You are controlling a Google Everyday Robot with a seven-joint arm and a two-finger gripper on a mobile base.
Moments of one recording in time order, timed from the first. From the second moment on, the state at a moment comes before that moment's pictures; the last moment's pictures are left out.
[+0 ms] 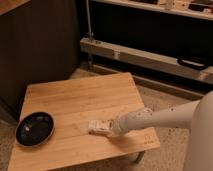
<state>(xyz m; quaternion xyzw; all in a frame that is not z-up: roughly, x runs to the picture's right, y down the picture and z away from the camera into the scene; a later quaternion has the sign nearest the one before) 0.018 0.221 0.819 -0.21 -0.25 0.08 0.94</state>
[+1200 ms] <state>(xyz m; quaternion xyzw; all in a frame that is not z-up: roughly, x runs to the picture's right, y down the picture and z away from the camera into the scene) -0.301 0.157 0.643 -0.22 -0.48 -0.11 0.84</state>
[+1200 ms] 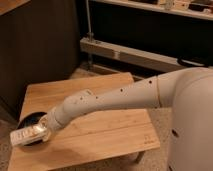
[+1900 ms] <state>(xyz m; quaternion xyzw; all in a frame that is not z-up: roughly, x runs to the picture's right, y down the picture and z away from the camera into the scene) -0.347 0.156 0.680 -0.24 -0.51 -0.16 0.81</state>
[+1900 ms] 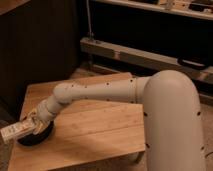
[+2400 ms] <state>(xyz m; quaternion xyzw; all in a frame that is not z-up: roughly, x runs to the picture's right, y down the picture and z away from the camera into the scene) -0.362 0.187 0.718 -0.23 -0.46 -0.20 0.84</state>
